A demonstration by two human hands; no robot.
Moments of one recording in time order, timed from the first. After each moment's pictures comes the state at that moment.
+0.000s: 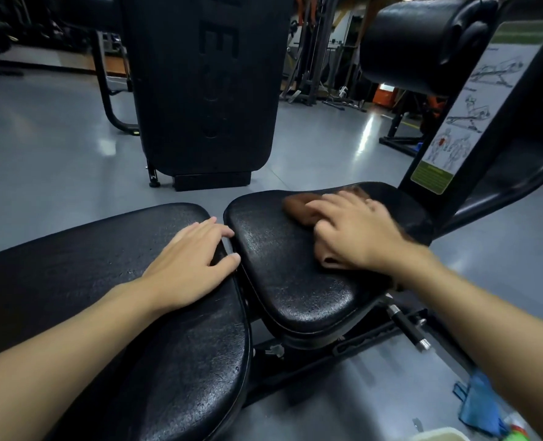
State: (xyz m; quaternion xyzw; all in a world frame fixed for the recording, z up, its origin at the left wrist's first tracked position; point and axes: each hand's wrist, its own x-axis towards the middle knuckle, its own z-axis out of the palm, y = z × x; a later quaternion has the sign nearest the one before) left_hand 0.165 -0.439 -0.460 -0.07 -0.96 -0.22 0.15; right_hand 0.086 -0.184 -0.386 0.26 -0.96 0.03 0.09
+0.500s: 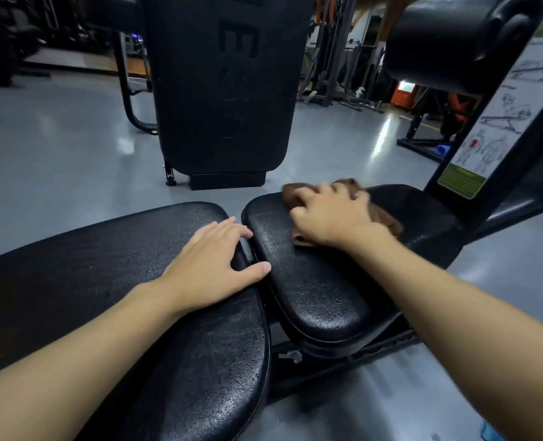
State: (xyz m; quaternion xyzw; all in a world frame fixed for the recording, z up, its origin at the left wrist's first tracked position) left_hand 0.170 -0.432 -0.455 -0.04 -0.96 -0.23 0.15; right_hand 0.047 -0.260 -0.400 0.17 -0.98 -0.03 0.06
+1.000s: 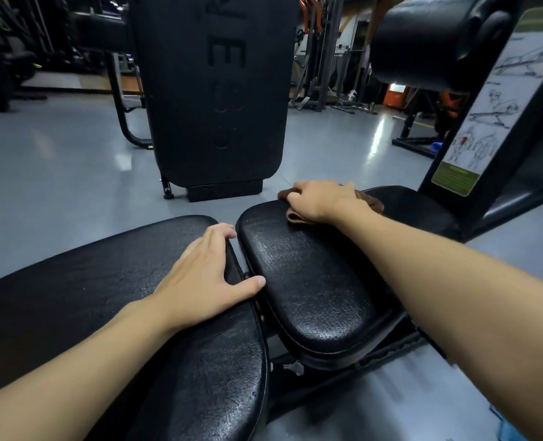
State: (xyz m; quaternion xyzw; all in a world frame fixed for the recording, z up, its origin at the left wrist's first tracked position) left_hand 0.166 -0.438 -0.460 -0.02 -0.95 -0.27 0.14; right_hand -0.013 -0.262 -0.389 0.17 -0.99 0.02 0.02
